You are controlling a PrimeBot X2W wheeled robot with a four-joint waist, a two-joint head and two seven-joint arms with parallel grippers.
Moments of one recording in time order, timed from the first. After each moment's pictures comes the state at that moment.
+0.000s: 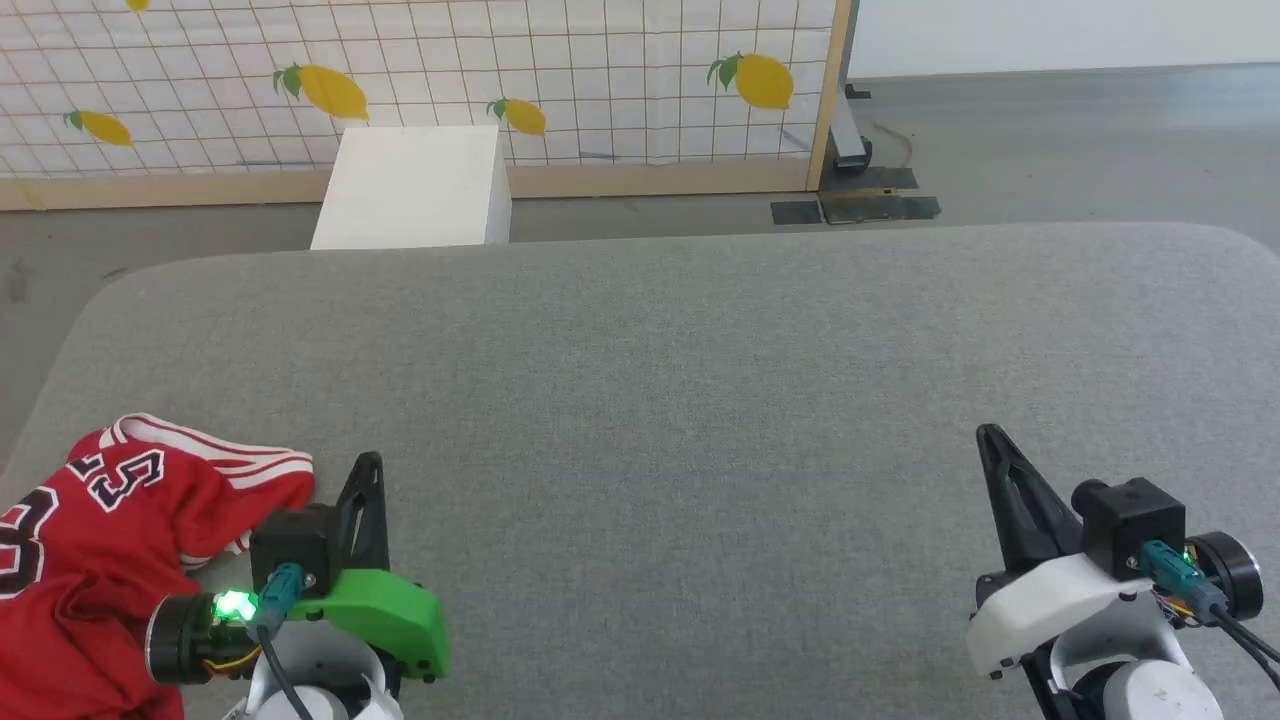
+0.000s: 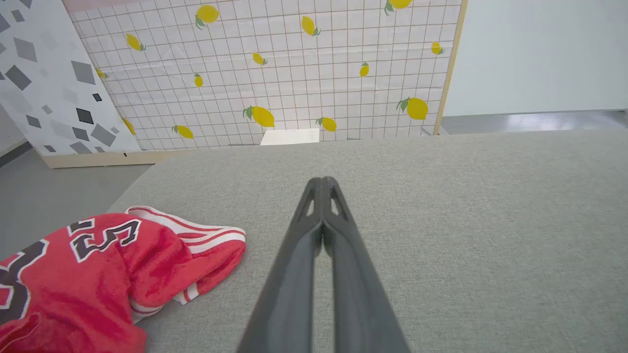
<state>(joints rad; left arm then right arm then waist) -0.01 0.06 0.00 0.00 -0.01 0.00 0.00 -0.01 -0.05 0.00 0.01 0.01 0.13 0.00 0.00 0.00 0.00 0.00</state>
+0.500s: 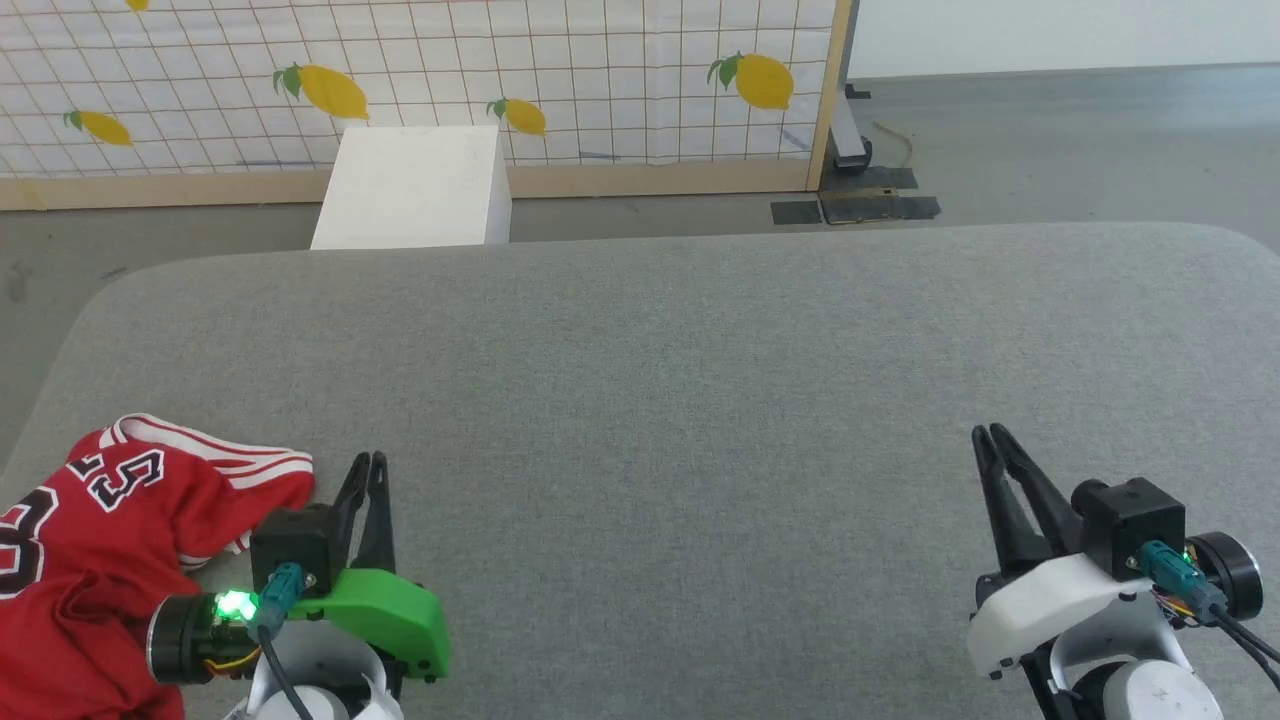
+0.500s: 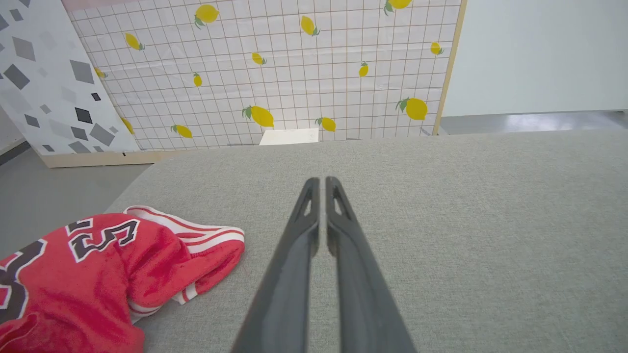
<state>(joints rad) -0.01 0.06 -0.01 0.00 -0.02 0.00 0.00 -0.01 -0.05 0.00 0.01 0.01 0.13 0.00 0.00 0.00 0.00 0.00</state>
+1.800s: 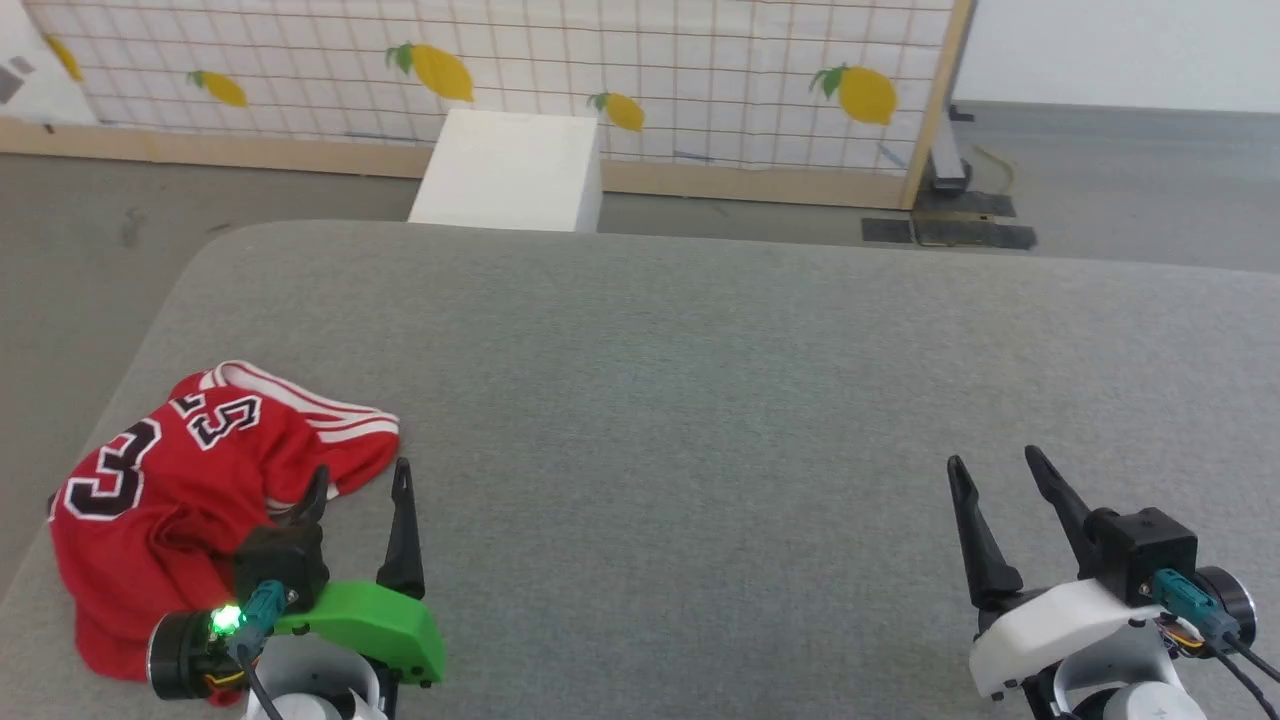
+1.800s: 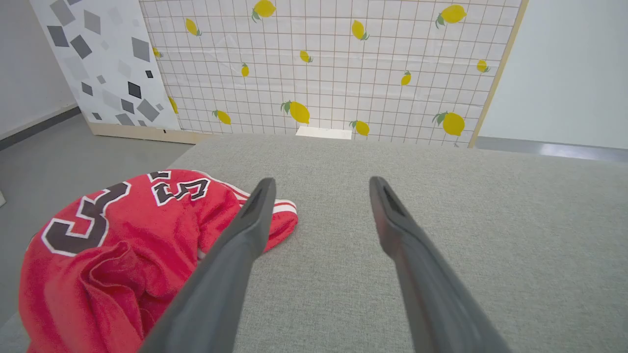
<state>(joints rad) -0.01 0.06 0.01 0.05 -0.08 0.00 -0.07 0.01 -0.05 -0.01 0.07 0.07 0.13 -0.07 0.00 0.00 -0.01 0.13</state>
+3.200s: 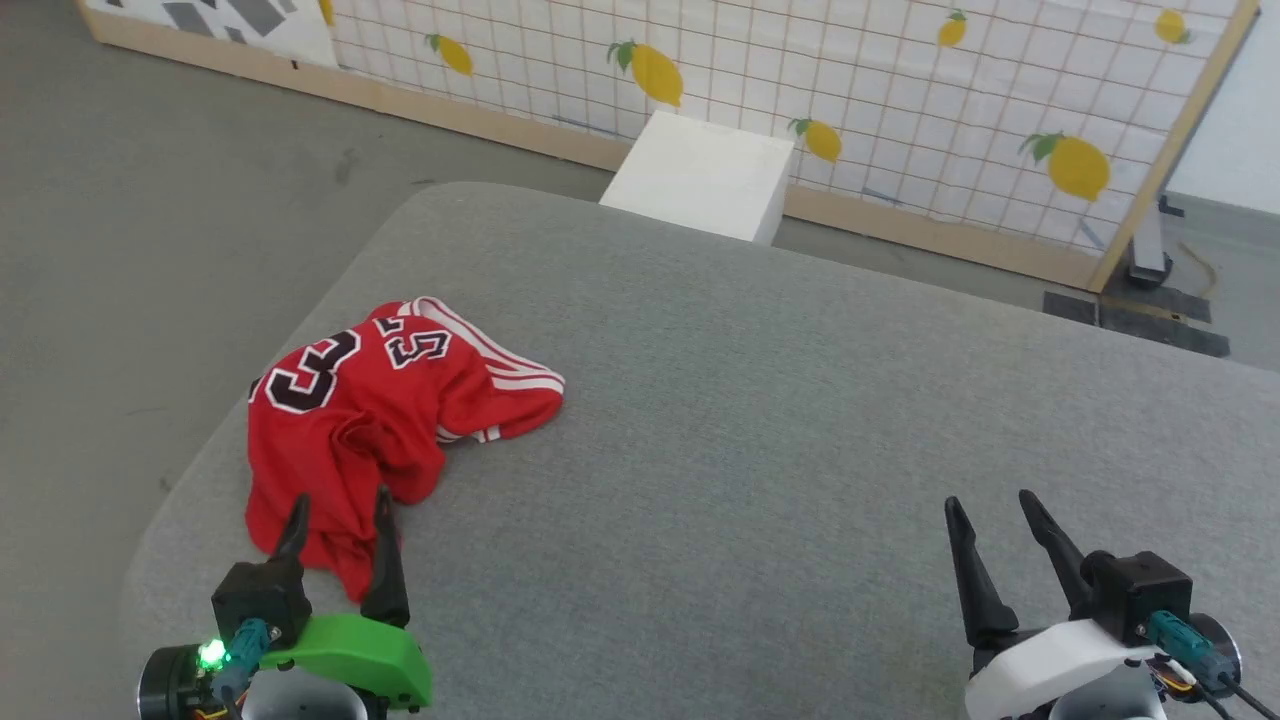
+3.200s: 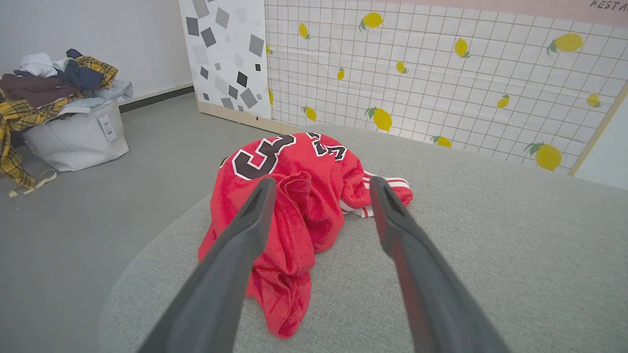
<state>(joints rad) 0.02 0.07 0.01 0.10 -0.12 0.02 -0.16 0.04 -0.05 0.00 0.15 0.12 0.13 -0.14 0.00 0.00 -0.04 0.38</state>
